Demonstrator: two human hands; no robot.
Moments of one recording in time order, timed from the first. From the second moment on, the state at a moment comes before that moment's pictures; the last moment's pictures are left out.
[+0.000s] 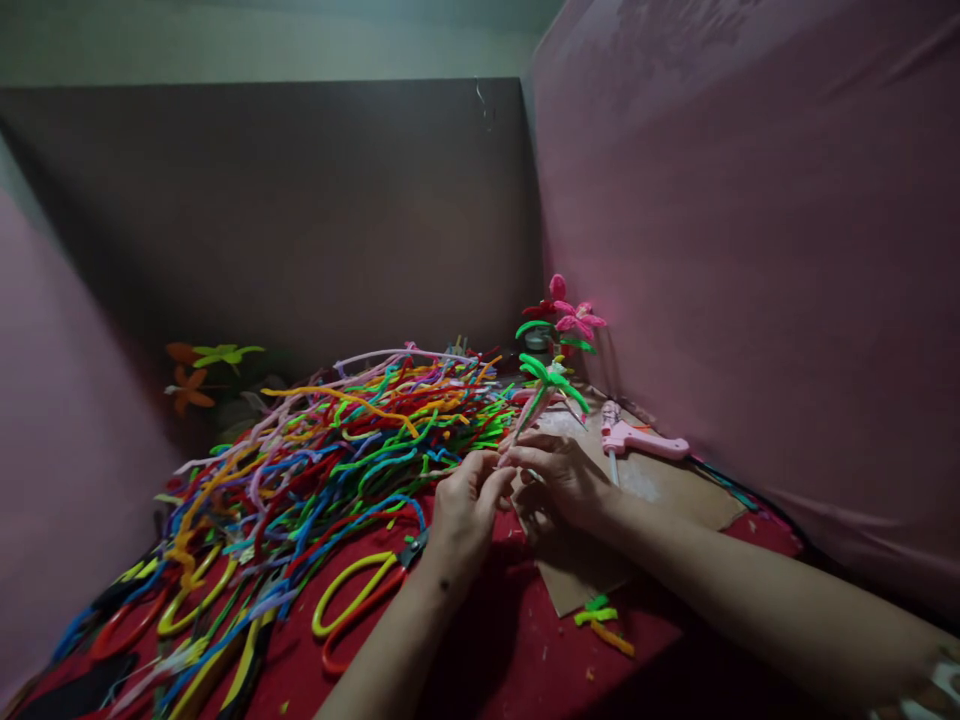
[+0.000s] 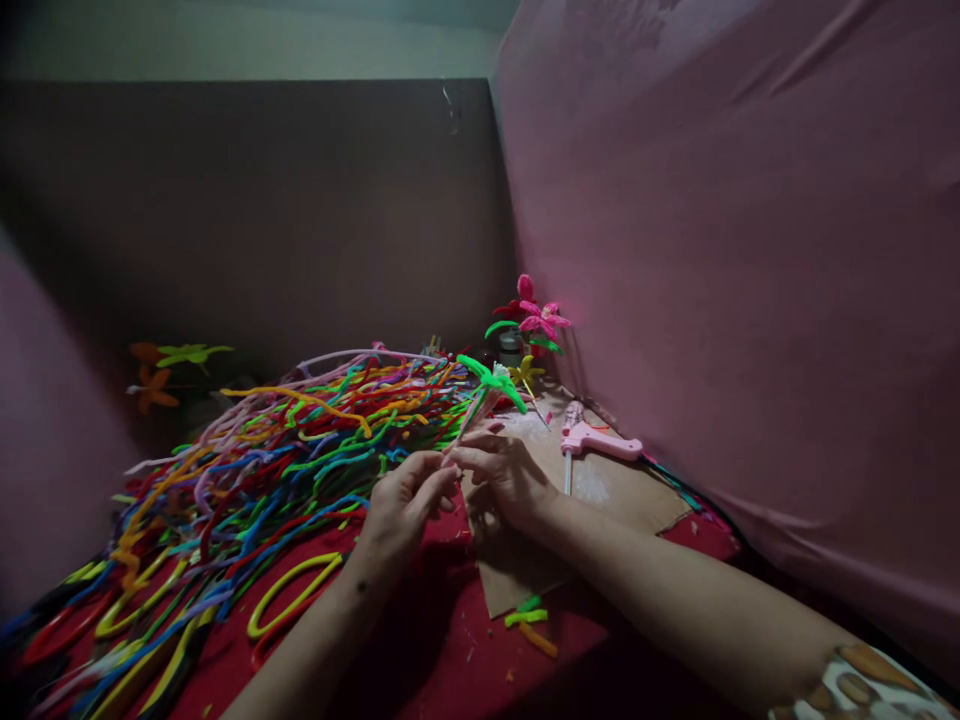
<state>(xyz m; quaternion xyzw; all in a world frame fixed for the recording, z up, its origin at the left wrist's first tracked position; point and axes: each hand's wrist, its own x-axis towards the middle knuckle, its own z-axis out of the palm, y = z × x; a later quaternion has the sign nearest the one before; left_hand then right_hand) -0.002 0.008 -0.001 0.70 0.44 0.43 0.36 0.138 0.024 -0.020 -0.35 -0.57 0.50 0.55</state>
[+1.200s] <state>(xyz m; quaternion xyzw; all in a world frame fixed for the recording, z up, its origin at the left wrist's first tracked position) 0.003 0.004 0.006 0.48 0.30 0.44 0.70 0.133 0.013 -0.006 -0.29 -0.55 0.52 0.58</state>
